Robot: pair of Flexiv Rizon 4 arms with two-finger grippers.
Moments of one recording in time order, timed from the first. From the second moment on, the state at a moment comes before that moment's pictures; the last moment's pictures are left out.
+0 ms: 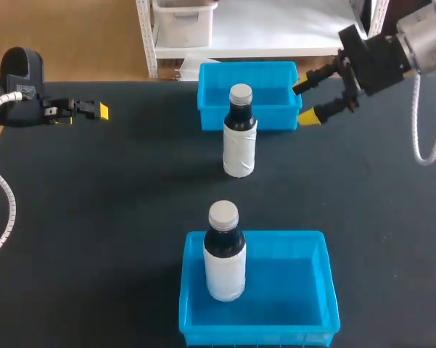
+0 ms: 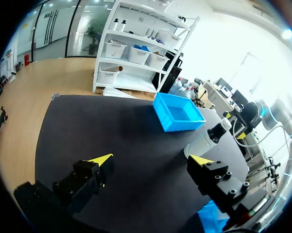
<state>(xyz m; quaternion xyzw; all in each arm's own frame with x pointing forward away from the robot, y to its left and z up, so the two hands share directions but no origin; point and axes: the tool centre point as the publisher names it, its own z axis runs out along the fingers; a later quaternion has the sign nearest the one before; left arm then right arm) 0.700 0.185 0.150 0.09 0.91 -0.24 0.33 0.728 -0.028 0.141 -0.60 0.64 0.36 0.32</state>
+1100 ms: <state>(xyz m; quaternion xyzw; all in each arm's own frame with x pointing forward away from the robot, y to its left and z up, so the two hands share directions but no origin) 0.700 0.185 0.150 0.09 0.91 -0.24 0.33 0.724 0.060 0.128 -0.60 0.64 0.38 0.30</state>
